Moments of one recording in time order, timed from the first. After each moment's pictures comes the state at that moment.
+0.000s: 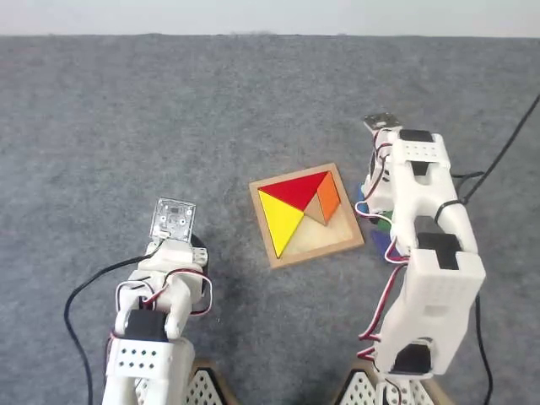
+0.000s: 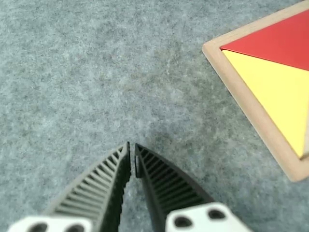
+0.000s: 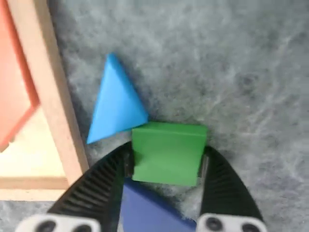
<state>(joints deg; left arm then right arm) -2.5 -85.3 97.9 46.7 -0.2 -1.1 26.6 1.5 73.5 16.0</state>
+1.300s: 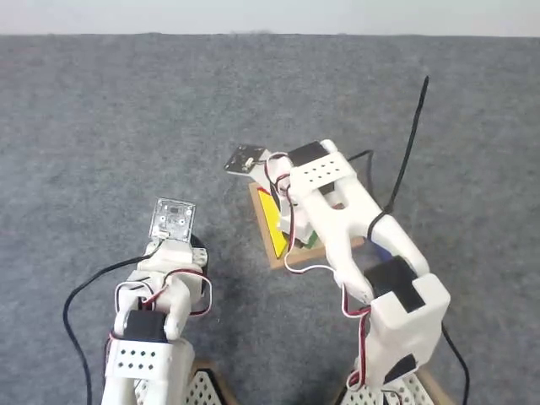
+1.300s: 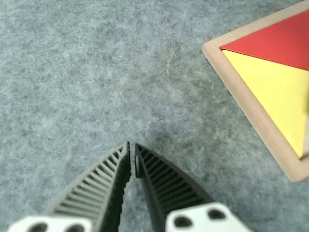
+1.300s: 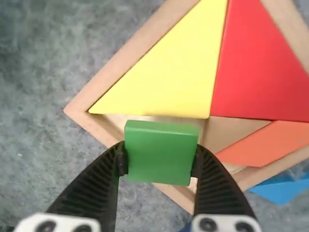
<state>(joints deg) -2.5 -85.3 97.9 46.7 -0.2 -30.0 15.8 6.1 77.7 35.9</state>
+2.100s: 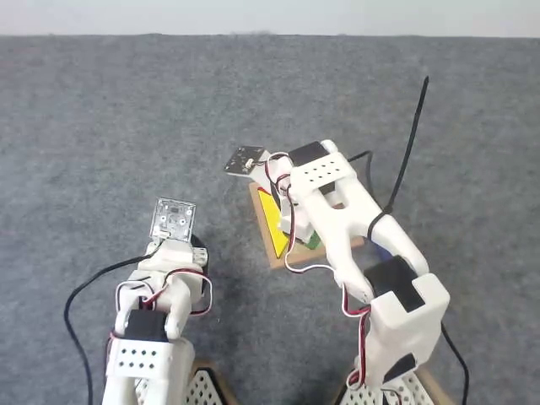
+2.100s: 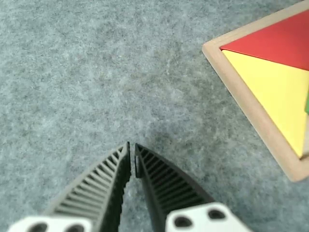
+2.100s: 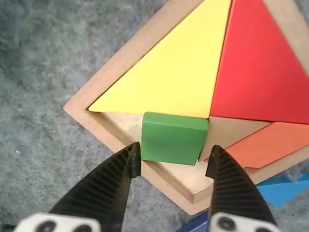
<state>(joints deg) -2.5 -85.3 97.9 46.7 -0.2 -30.0 15.8 6.1 77.7 37.0</state>
